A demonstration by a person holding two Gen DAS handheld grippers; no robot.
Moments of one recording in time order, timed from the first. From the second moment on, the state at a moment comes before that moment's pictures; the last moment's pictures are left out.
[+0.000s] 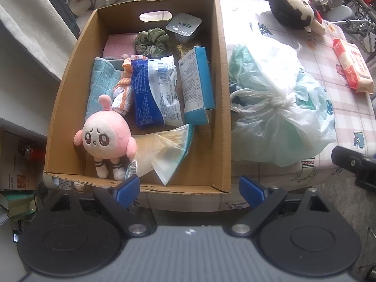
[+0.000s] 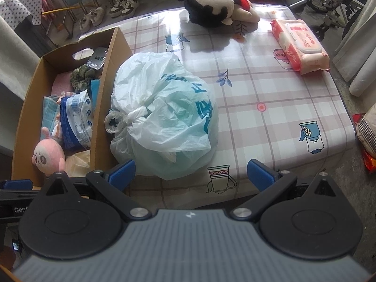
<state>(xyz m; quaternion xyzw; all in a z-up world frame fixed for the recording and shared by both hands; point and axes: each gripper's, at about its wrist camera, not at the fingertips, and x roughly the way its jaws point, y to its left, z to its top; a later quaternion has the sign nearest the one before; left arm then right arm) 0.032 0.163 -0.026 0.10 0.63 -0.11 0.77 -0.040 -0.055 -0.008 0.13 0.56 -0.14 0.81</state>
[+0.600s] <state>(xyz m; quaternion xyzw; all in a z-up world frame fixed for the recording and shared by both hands) 0.030 0.169 -0.025 0.10 0.63 -0.11 0.77 -0.039 -0.050 -0.009 0.12 0.56 -0.13 0.81</state>
